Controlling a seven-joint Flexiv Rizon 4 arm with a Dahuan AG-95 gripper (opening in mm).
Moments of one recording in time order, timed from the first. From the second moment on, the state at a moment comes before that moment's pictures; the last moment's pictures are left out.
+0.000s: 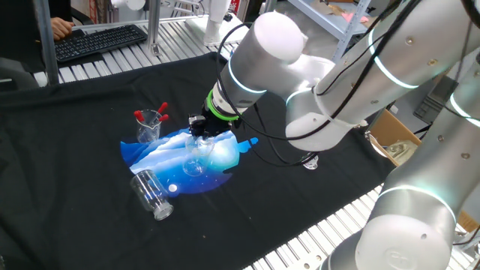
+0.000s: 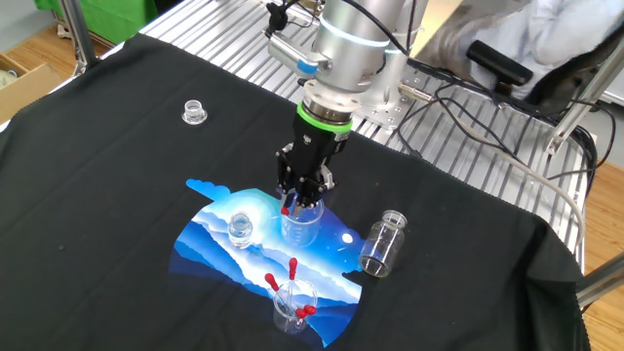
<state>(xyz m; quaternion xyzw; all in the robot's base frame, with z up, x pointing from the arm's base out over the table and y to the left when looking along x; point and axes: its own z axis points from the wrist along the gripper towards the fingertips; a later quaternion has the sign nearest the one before) 0.519 0.049 0.100 0.16 0.97 0.03 0.19</state>
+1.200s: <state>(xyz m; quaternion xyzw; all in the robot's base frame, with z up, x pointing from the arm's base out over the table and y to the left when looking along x) 0.499 0.078 0.115 0.17 0.98 0.05 0.07</state>
